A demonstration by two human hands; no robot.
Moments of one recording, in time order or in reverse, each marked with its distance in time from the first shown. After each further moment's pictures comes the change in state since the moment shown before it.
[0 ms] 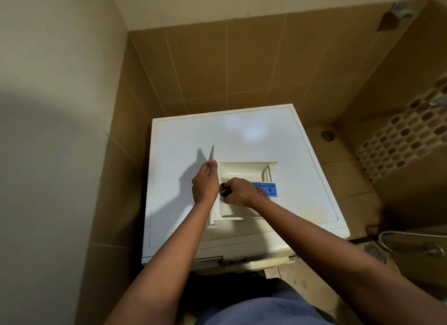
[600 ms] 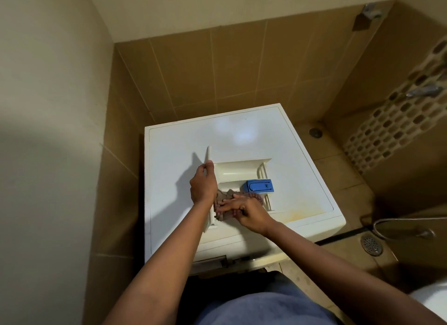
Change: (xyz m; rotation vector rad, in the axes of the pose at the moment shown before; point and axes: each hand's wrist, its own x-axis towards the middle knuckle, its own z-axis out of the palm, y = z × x) left_hand -0.001 0.000 -0.002 0.050 -0.014 0.030; right_hand -0.052 0.042 0.051 0.313 0.268 -0.421
